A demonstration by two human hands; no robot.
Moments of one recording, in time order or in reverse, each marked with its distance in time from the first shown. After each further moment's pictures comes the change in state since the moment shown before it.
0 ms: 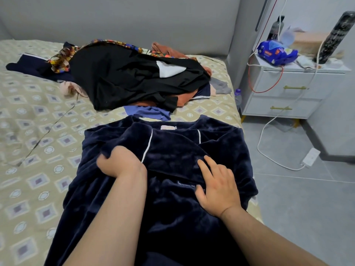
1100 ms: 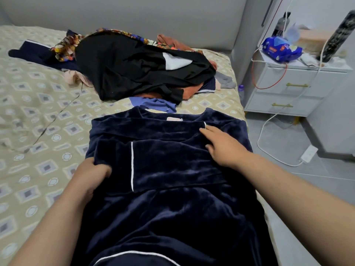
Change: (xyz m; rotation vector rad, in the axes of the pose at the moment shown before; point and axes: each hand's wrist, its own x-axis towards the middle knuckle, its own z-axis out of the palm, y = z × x) left_hand 0.092 0.050 -0.098 1.064 -0.613 0.004; right_hand 0.084 0.009 -0.054 0.111 -0.301 -0.056
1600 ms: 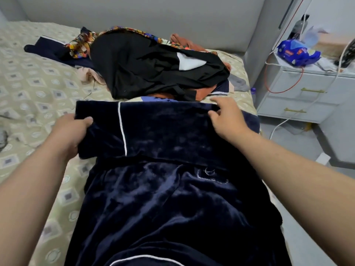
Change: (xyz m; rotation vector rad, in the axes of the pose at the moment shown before) left_hand 0.068 0.066 -0.059 -0.198 0.072 0.185; right_hand 0.065 -0.048 -0.034 0.296 0.350 0.097
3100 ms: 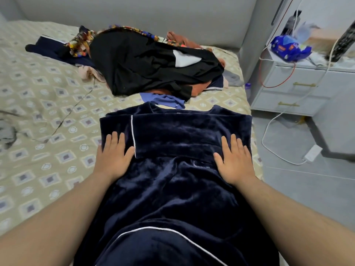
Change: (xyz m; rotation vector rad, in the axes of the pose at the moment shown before) left_hand -0.017 -0.113 0.053 1.131 -0.178 0.461; right_hand -0.120 0.088 0.037 -0.540 -0.244 0.166
